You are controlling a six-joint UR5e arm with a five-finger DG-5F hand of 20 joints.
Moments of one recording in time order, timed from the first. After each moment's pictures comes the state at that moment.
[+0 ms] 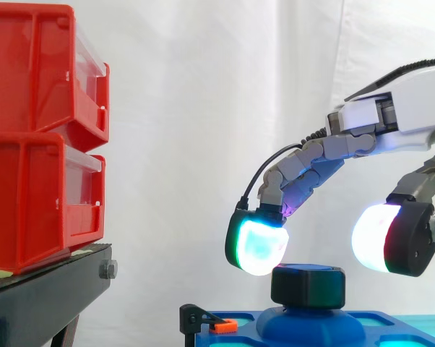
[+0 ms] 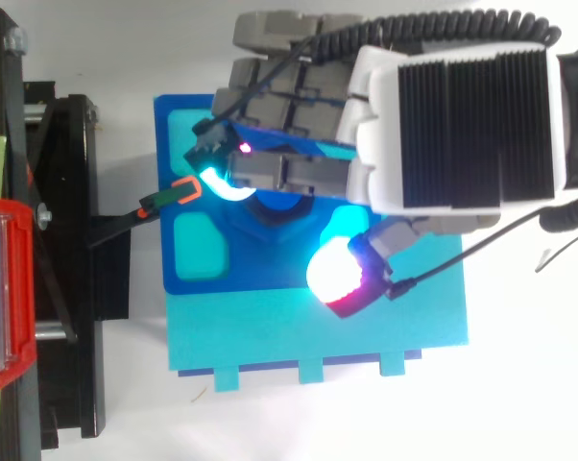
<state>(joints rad) 0.04 -2.17 -1.14 -3.17 -1.63 -1.66</state>
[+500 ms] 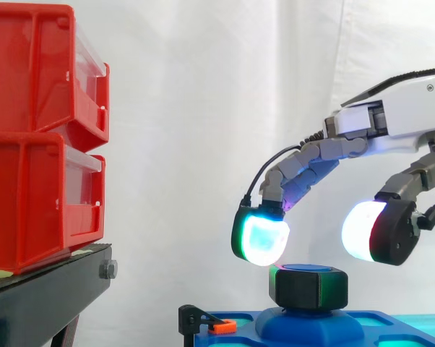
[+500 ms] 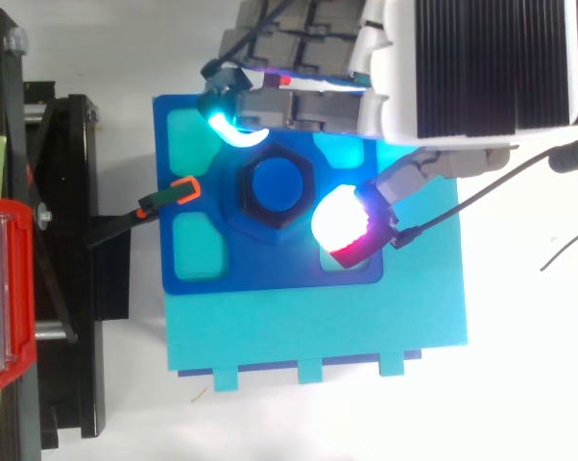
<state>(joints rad) 0.00 -2.17 -1.14 -3.15 -1.67 -1.68</state>
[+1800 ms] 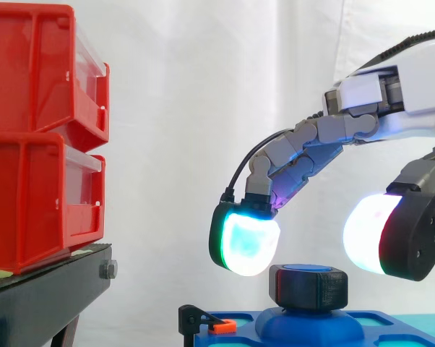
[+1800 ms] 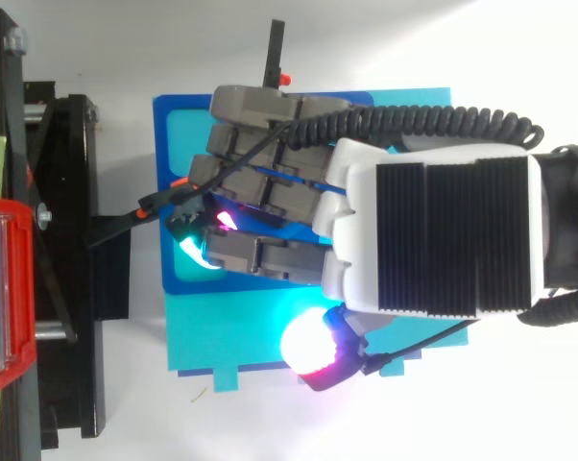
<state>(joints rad) 0.14 -2.17 -1.14 -3.14 -1.51 -1.65</state>
